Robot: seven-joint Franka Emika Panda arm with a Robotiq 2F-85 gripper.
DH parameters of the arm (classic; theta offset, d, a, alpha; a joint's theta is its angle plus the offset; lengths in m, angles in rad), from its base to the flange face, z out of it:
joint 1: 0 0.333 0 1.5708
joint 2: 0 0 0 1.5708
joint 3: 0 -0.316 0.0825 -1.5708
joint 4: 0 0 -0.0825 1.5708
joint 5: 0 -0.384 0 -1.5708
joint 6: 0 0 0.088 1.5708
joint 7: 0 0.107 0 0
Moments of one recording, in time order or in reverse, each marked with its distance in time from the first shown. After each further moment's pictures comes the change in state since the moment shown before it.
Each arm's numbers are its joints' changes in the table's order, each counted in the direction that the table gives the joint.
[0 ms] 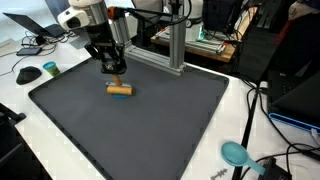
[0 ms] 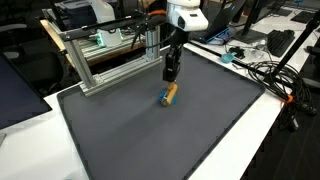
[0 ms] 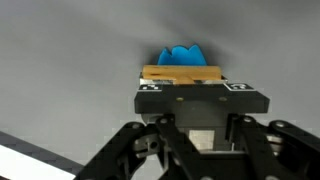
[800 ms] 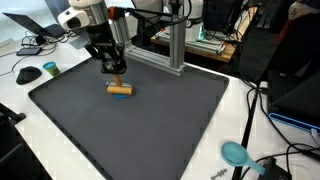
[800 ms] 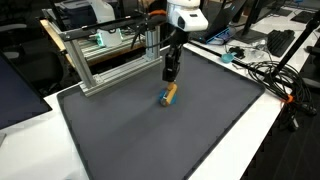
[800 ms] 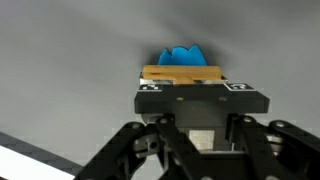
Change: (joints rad) arm 0.000 0.000 0.000 0.000 0.004 -0.003 0.001
